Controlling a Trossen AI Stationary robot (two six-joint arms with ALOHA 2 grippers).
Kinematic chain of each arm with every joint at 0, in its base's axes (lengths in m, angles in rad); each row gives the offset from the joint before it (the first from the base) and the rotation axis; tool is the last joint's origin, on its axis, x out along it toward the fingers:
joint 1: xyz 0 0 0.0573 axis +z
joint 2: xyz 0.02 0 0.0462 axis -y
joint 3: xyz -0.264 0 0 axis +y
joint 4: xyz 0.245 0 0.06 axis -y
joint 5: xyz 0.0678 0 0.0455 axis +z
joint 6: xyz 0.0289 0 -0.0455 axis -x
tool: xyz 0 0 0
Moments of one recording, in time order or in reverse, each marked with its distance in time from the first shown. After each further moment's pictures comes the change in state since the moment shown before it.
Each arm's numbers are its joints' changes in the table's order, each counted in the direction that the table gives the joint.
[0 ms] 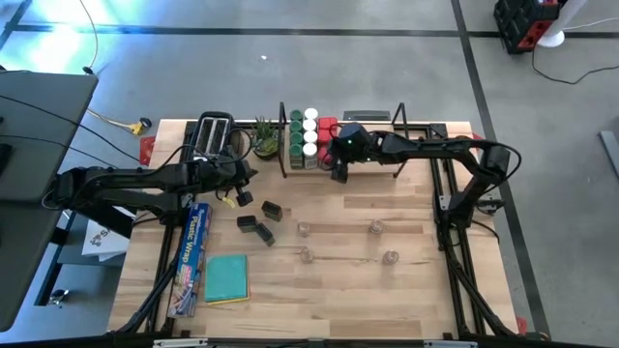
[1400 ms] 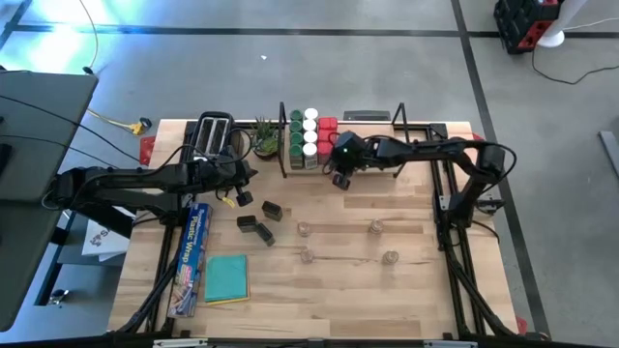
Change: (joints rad) left arm 0.000 0.000 0.000 0.000 0.000 0.001; right arm 0.032 -0.037 0.002 -0.150 -0.076 -0.176
